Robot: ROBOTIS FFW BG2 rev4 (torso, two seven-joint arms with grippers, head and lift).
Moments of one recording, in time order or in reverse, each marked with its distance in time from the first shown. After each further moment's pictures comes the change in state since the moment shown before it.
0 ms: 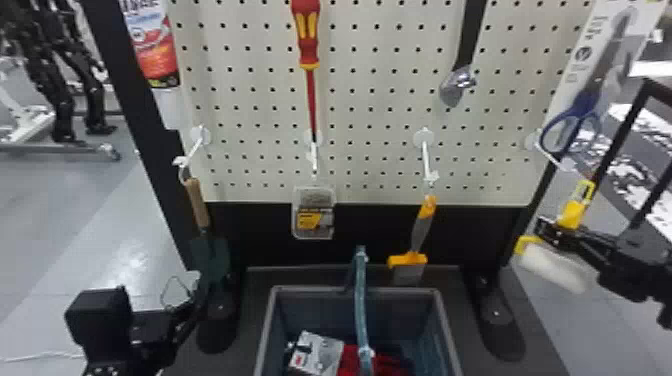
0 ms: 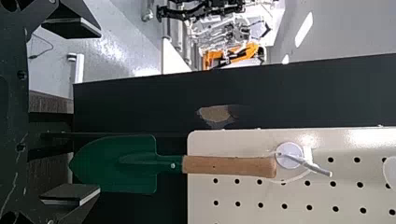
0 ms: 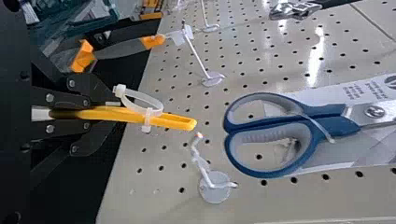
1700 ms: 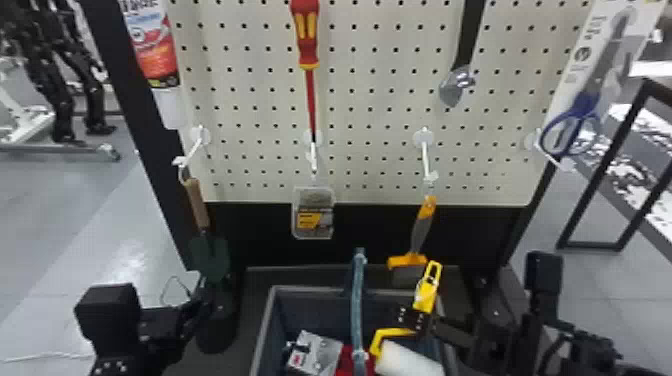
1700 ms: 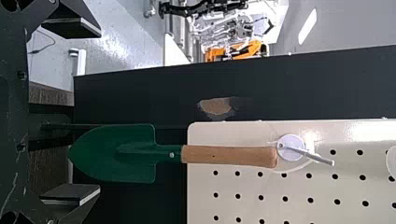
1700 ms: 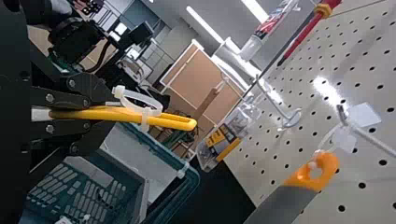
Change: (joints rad) left arm -0.011 0.000 -0.019 -0.002 0.004 0.021 0.012; right arm 0.026 -0.030 0.379 0.128 -0.575 0.246 -0.099
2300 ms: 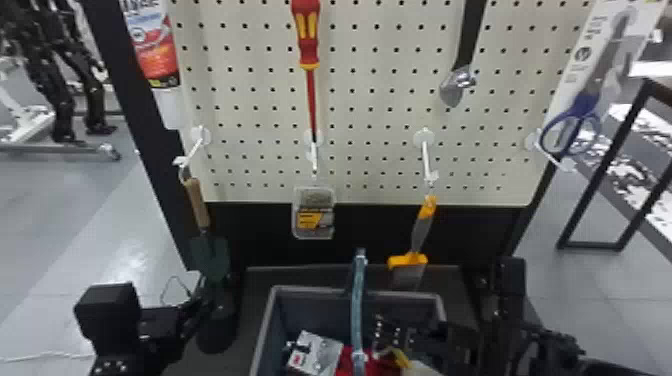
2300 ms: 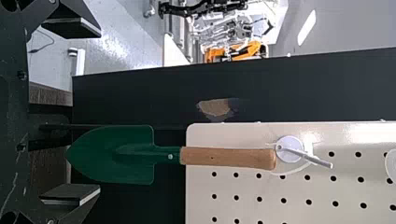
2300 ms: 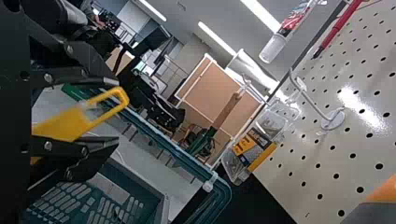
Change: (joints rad) left arm -0.003 0.000 0.001 0.005 0.005 -0.007 0.000; right arm -0.054 0.002 0.096 0.068 0.015 -0.004 0.032
